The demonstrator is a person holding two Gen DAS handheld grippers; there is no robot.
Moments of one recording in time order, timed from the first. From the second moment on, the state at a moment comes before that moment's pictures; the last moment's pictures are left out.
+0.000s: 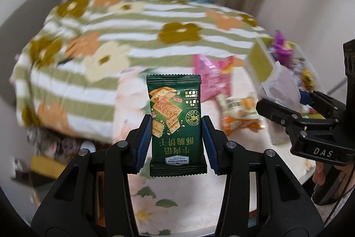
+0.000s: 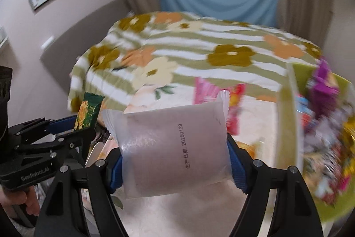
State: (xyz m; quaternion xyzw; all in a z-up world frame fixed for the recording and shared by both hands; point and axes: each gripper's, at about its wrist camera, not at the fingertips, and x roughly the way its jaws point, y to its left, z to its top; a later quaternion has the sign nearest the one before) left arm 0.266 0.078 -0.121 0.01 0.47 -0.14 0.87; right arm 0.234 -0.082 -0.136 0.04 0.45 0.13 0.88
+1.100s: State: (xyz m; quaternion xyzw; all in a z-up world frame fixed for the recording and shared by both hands) left arm 0.264 -0.300 -0.125 0.09 0.47 -0.31 0.82; right arm 0.160 -0.402 -0.092 0.13 0.41 -0.04 0.90
